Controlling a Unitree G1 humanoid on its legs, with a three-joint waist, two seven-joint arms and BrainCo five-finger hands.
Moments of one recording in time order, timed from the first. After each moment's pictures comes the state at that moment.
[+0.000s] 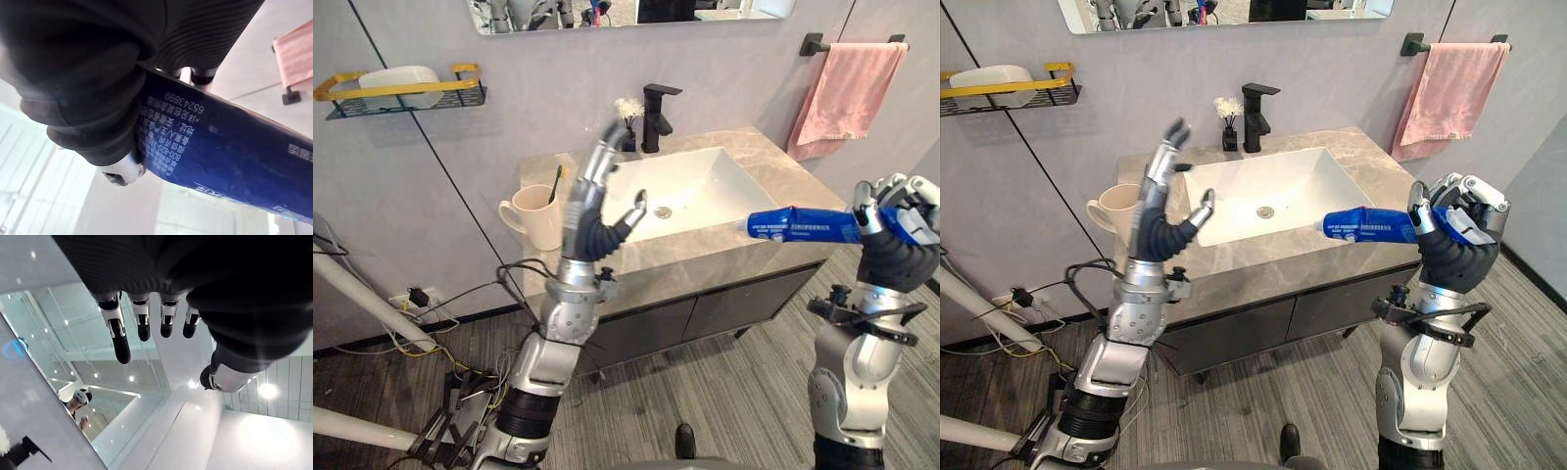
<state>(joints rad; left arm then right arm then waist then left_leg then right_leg) -0.22 0.12 -0.14 -0.25 0.62 -0.29 0.33 -0.02 -0.10 -0.20 -0.49 0.22 -0.34 -0.18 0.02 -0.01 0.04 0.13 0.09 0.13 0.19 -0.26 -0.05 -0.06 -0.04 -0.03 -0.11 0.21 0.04</state>
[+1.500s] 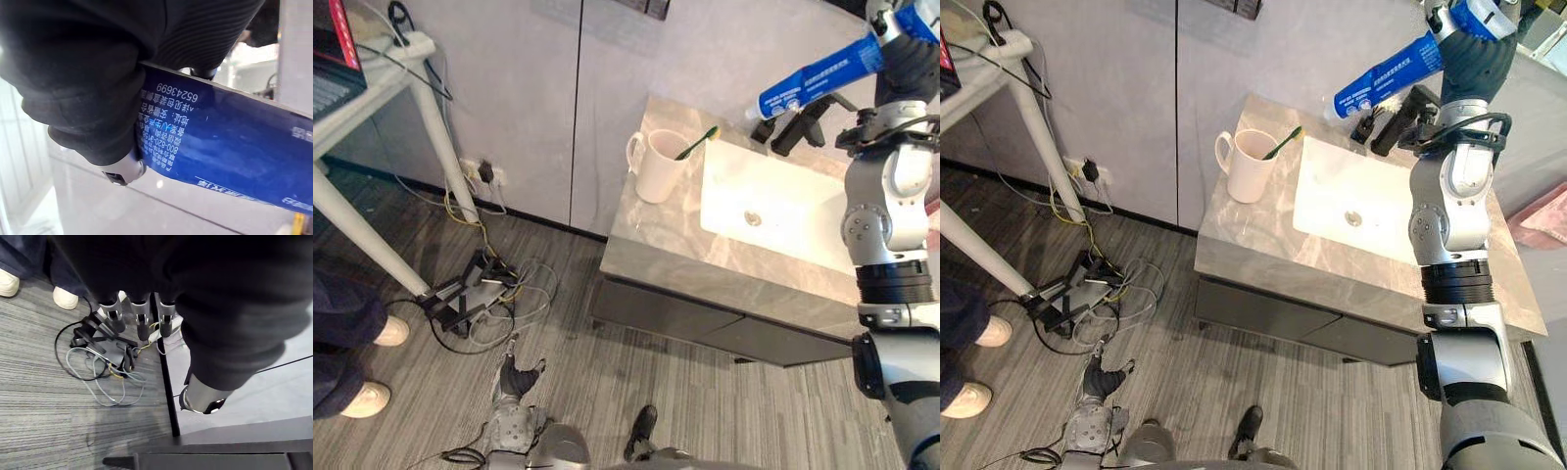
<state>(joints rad) 0.23 0.09 0.16 0.44 0.40 -0.14 0.29 -0.84 -0.56 -0.03 0.26 0.65 -0.30 -0.17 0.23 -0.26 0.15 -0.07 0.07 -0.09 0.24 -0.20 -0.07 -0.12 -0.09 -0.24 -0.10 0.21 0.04</state>
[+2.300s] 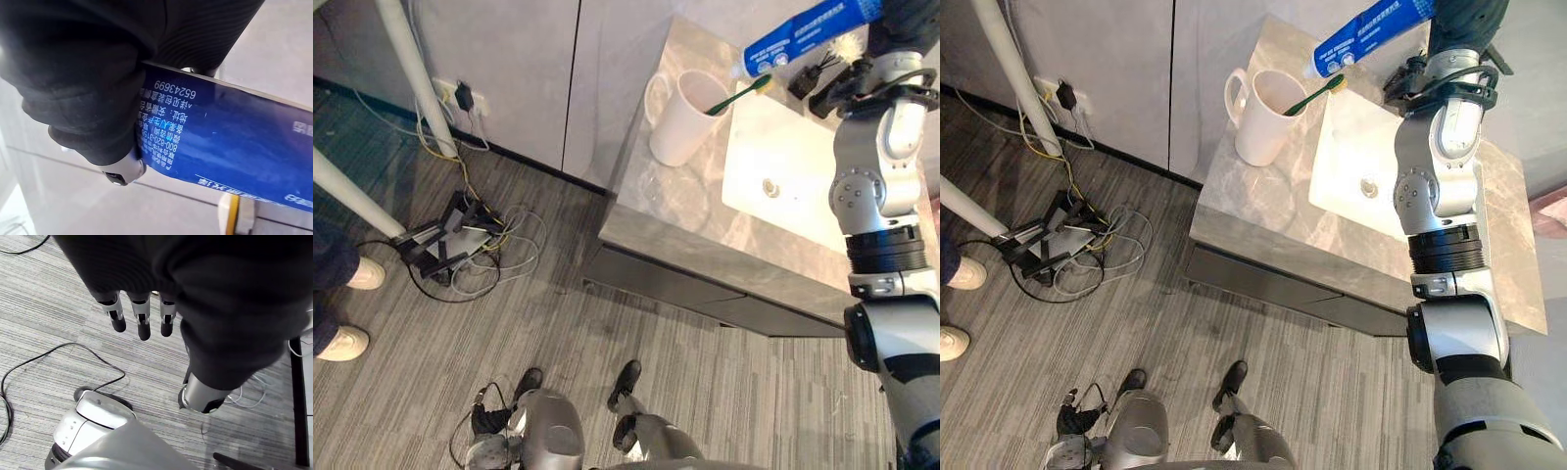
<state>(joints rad) 0.16 0.12 0.33 0.78 0.21 -0.12 0.28 -1.02 -0.56 0.07 0.33 0.71 -0.32 -0.22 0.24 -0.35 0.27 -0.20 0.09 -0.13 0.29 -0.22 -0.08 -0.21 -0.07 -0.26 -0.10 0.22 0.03</state>
